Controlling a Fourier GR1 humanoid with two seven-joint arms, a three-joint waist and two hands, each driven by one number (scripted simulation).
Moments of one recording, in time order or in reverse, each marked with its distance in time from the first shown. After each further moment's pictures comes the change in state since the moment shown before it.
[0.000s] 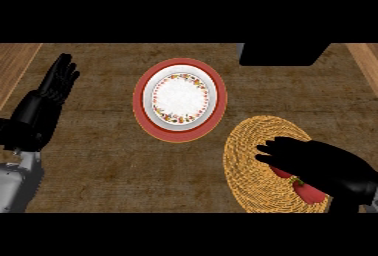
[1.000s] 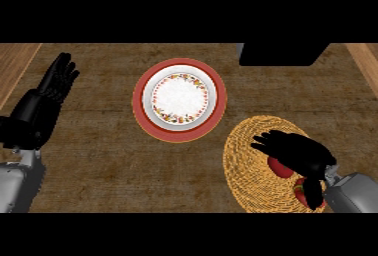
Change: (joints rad) left arm -0.005 -0.074 0.086 0.005 -0.070 -0.087 0.025; right arm -0.043 0.215 0.019 0.364 0.387 -0.067 -0.091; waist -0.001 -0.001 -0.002
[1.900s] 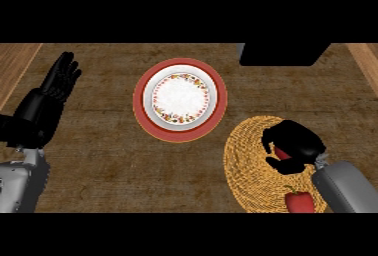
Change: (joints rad) left arm -0.010 -0.054 0.036 -0.005 -0.048 -0.036 0.010; right arm -0.058 0.139 -0.127 0.280 0.135 -0.338 -0.166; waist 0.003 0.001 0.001
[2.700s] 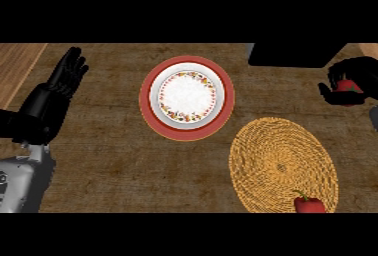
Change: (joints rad) left arm -0.034 -0.016 -0.016 -0.010 -0.008 -0.011 0.018; right arm -0.446 -0.138 -0.446 0.634 -0.149 -0.182 -0.121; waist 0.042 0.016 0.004
